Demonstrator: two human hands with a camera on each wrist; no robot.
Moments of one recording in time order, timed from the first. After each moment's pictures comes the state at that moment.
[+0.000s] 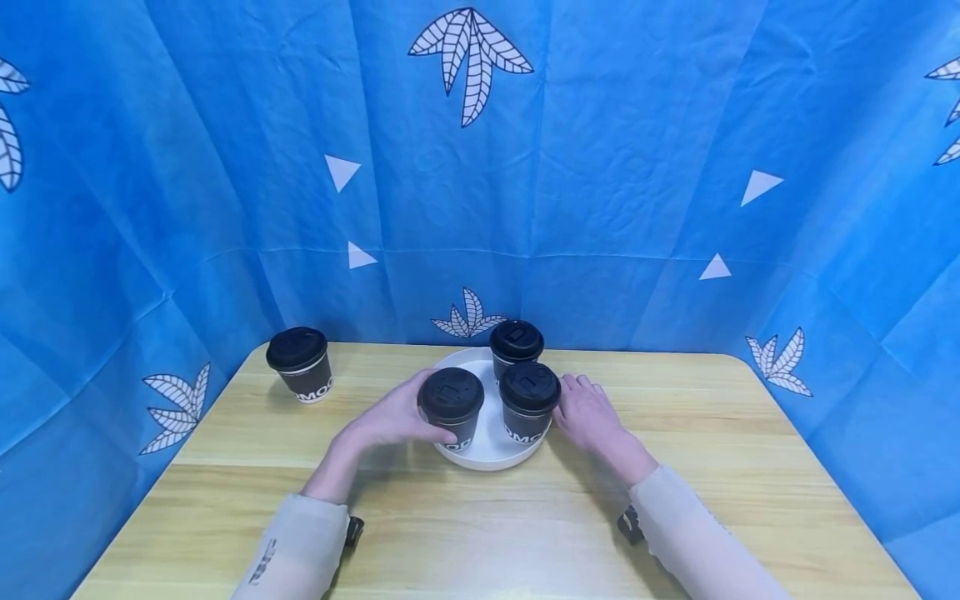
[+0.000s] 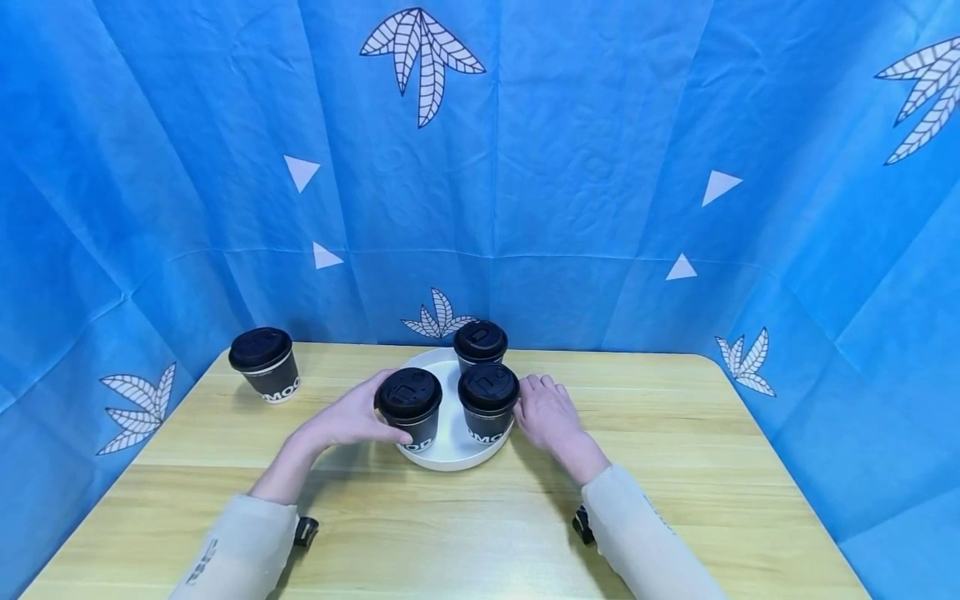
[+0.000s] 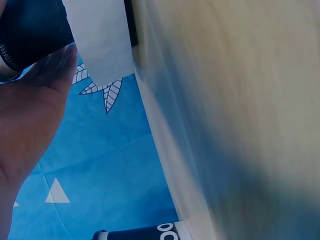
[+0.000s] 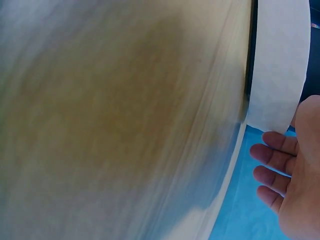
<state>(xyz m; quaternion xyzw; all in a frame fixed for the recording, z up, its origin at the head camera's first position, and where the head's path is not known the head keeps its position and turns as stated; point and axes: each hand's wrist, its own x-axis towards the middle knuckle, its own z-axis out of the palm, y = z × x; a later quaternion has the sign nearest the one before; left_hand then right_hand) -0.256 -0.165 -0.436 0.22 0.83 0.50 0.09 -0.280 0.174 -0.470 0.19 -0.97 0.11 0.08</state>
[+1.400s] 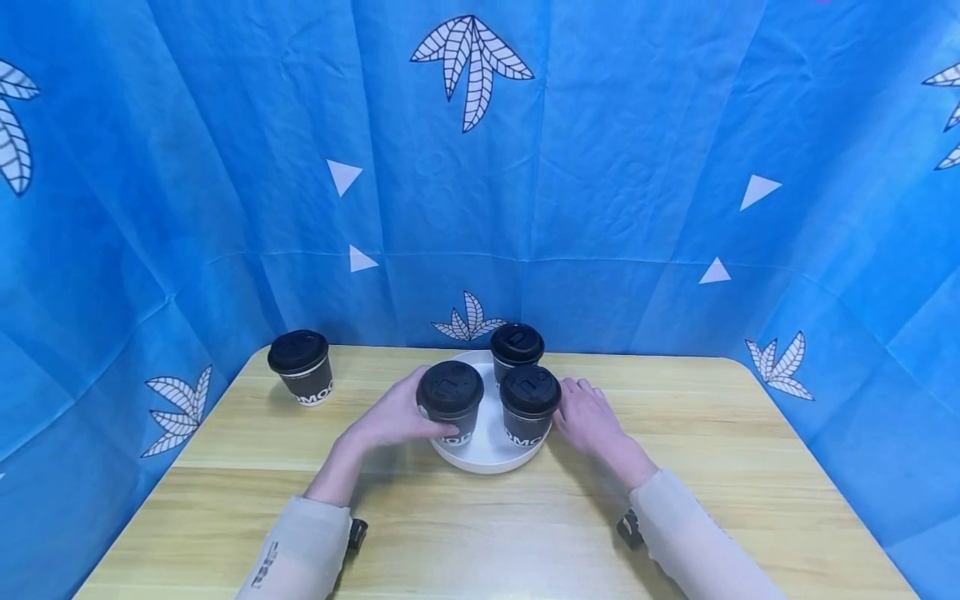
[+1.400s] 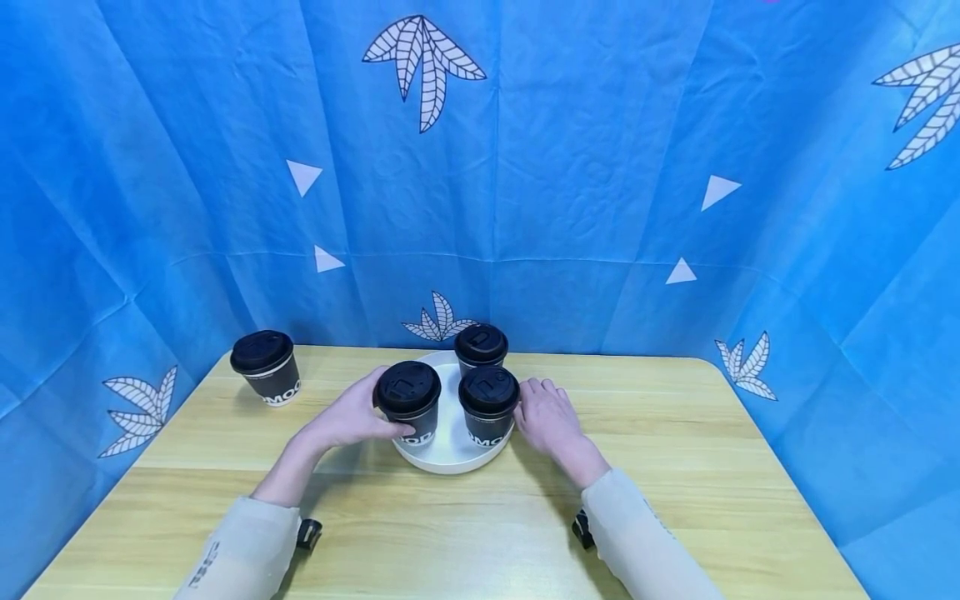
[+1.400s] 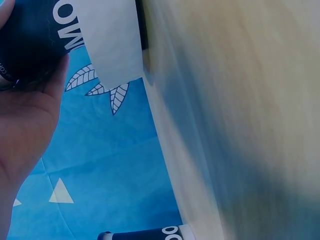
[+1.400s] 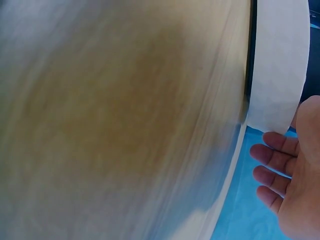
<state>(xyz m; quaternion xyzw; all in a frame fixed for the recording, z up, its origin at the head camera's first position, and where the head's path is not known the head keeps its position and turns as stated) -0.255 -0.162 -0.428 0.20 0.84 0.50 0.05 -0.277 0.174 -0.468 0.19 -0.97 0.13 0.09</state>
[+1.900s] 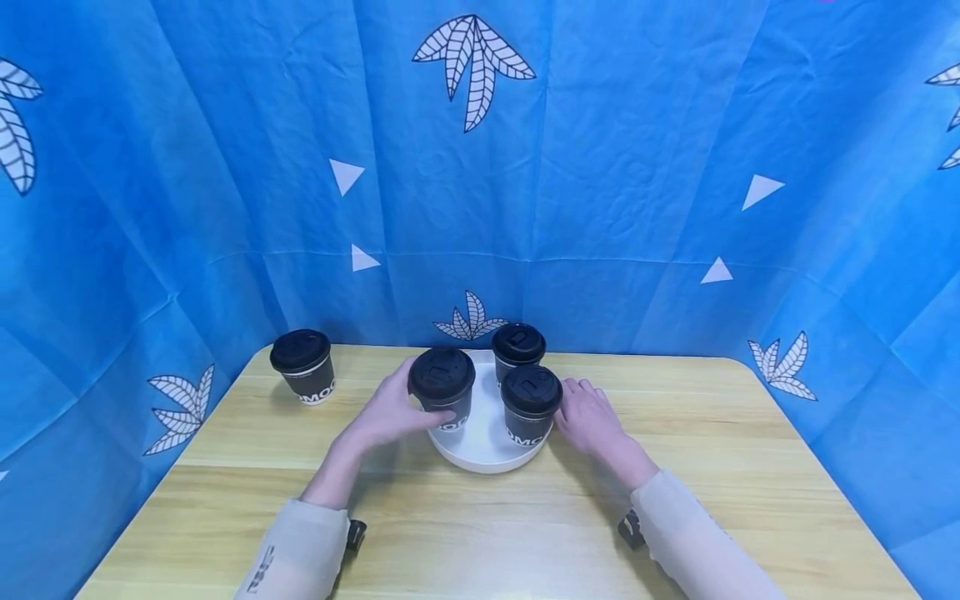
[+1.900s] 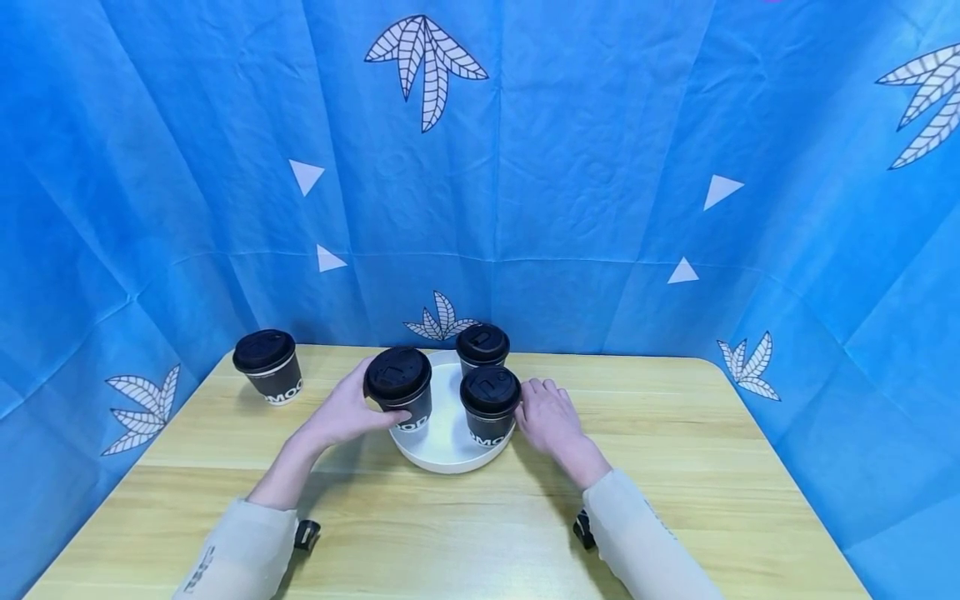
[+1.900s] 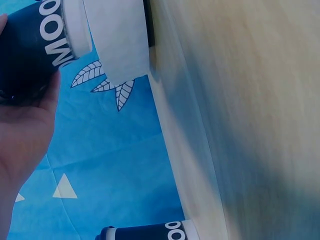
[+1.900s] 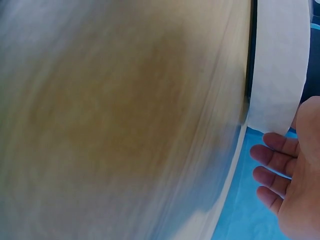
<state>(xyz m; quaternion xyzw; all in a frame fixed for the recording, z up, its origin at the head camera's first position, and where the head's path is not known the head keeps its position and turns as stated) -0.248 -0.165 -0.420 0.16 0.85 0.51 -0.01 -0.278 0.172 -0.470 0.18 -0.97 0.13 0.08</state>
